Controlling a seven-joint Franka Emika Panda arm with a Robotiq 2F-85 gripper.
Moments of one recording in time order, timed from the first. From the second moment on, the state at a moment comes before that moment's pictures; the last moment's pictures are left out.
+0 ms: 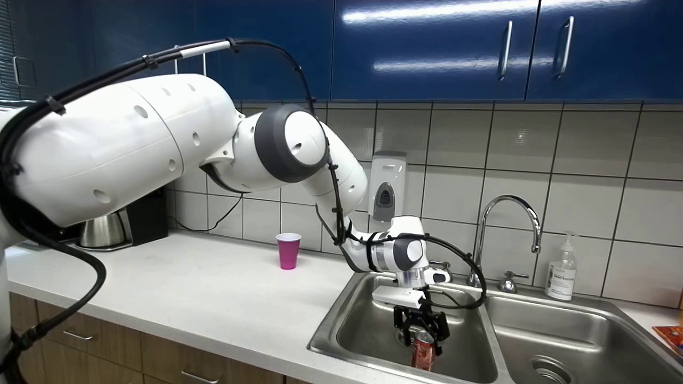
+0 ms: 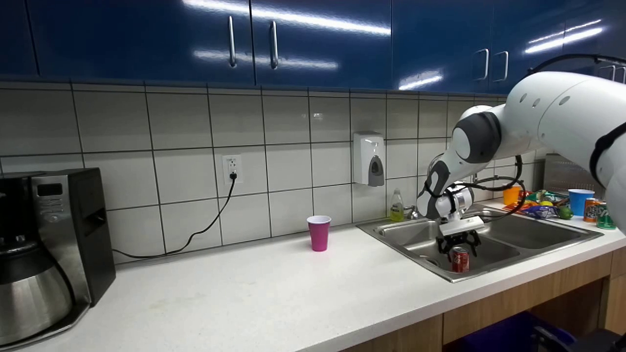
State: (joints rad) arm -0.32 1.10 -0.27 -1.30 -0.07 2.34 0.11
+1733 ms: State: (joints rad) arm -0.30 1.07 -0.27 -1.25 -0.05 2.33 0.15
